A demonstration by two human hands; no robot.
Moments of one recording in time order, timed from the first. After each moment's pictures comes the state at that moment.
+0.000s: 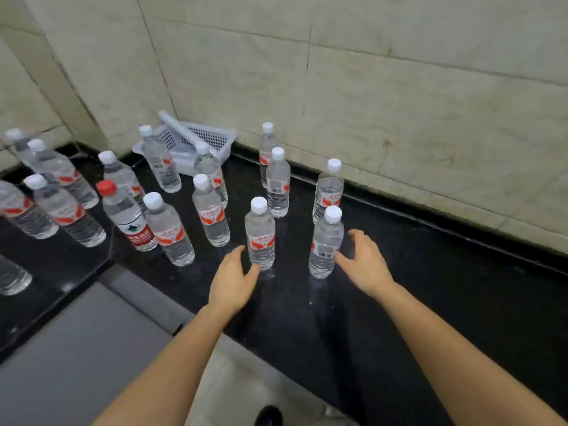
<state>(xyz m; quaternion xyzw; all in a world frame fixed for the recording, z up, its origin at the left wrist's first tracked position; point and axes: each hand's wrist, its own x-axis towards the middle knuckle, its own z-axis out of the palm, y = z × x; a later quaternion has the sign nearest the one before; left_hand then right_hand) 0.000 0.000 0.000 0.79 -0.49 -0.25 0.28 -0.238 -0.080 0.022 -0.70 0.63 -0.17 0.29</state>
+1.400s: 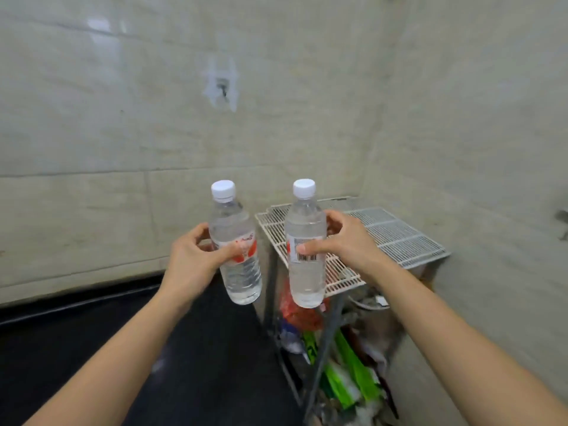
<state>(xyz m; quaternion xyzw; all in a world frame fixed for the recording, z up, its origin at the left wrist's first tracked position) -0.507 0.079 0.215 0.31 -0.67 -0.54 0.41 -0.714 0.211 0.256 -0.45 0.71 -0.50 0.21</state>
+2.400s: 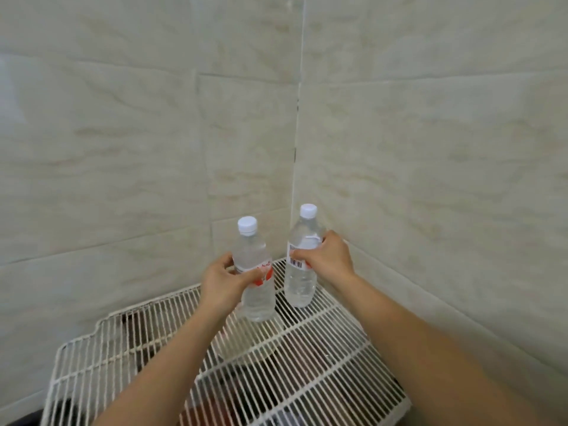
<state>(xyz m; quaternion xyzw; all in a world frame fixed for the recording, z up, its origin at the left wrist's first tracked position) -1.034 -0.016 0.206 0.30 -0.67 -0.59 0.34 -1.194 0.088 0.228 -0.24 0.83 -0.49 0.07</state>
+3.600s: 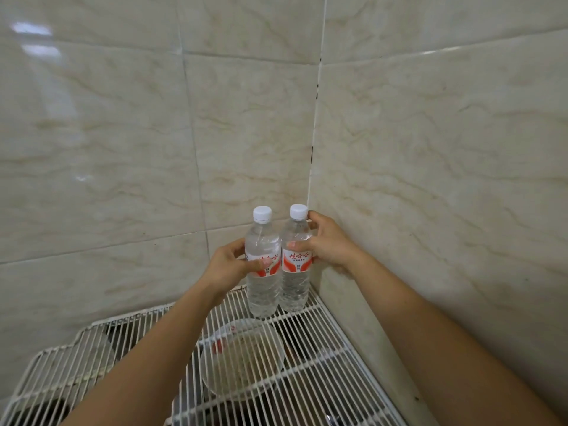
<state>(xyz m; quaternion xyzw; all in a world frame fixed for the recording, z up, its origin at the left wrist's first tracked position) -1.120 -0.082 0.212 0.32 -0.69 -0.58 0.28 -1.297 0.014 0.249 -0.45 0.70 -0.48 0.27</state>
